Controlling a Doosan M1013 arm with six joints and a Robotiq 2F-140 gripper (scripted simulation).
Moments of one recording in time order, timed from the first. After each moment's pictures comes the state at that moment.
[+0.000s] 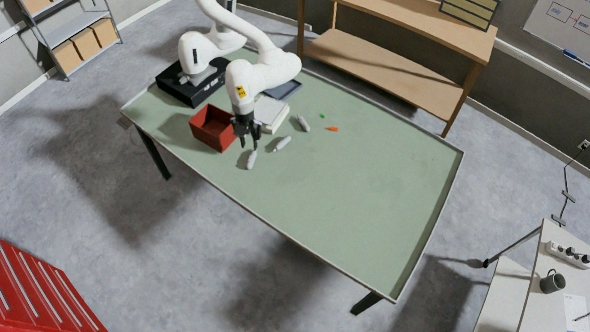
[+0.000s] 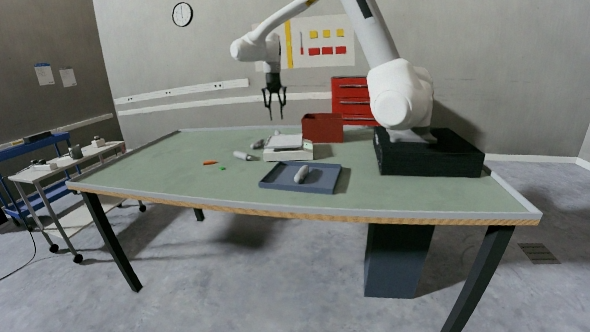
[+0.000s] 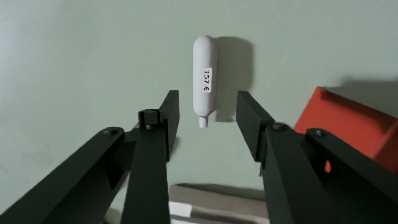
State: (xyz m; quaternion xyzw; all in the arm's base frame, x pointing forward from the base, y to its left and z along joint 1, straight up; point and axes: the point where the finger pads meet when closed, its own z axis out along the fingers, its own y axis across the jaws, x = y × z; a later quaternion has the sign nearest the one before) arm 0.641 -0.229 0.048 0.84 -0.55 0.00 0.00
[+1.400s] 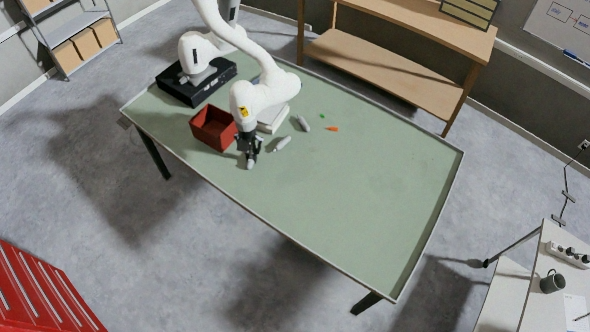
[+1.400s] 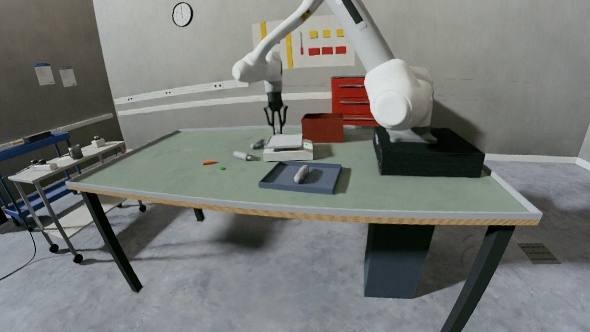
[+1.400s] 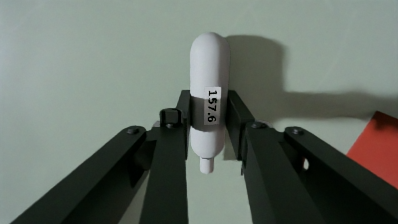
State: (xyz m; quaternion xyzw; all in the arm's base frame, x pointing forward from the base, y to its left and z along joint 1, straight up) arm 0.642 -0.230 -0.048 0.84 -0.55 0.00 0.00
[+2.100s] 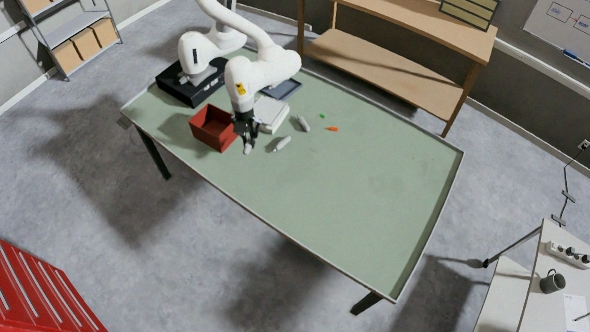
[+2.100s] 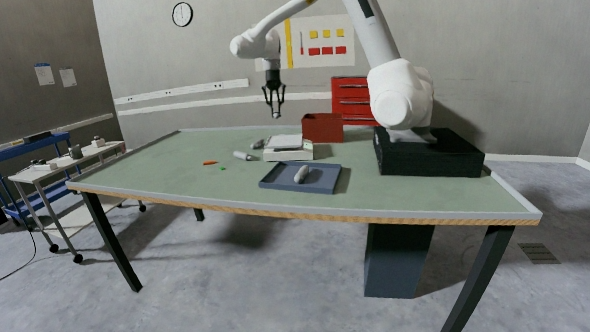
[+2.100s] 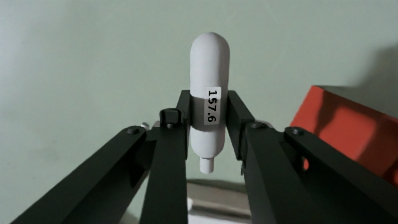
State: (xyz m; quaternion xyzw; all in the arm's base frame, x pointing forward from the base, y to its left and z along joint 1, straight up) arm 0.641 -0.230 0.066 0.84 -0.55 0.00 0.00
